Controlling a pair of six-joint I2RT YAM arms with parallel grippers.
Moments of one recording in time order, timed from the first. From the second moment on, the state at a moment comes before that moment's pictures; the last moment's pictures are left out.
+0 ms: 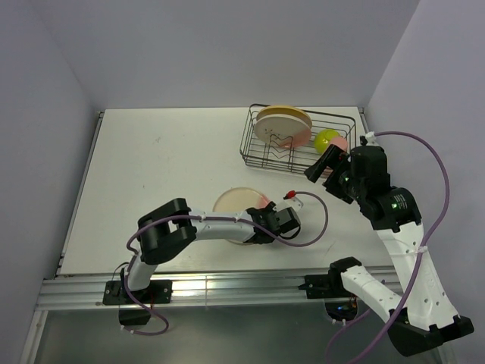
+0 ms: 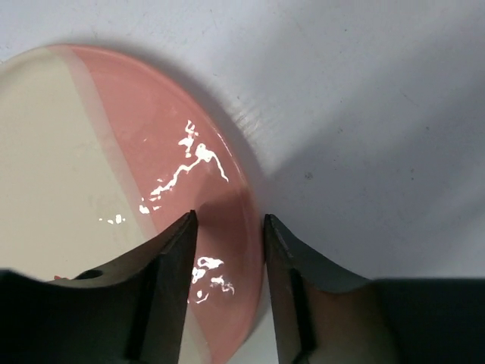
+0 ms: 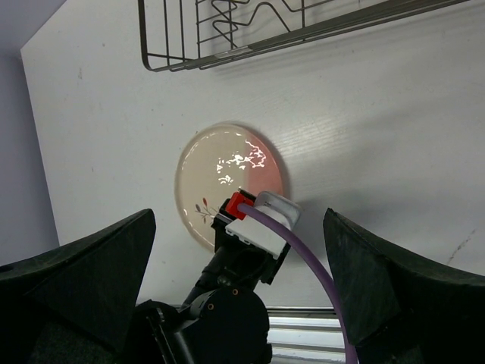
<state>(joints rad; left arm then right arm) -1.26 2.03 1.36 -0.39 -0.50 -0.34 0.26 0.85 1.19 -0.99 0.05 0.75</state>
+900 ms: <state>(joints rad) -1.24 1.82 1.28 -0.59 -0.43 -0.37 0.26 0.95 0.96 -0.92 -0.11 0.89</state>
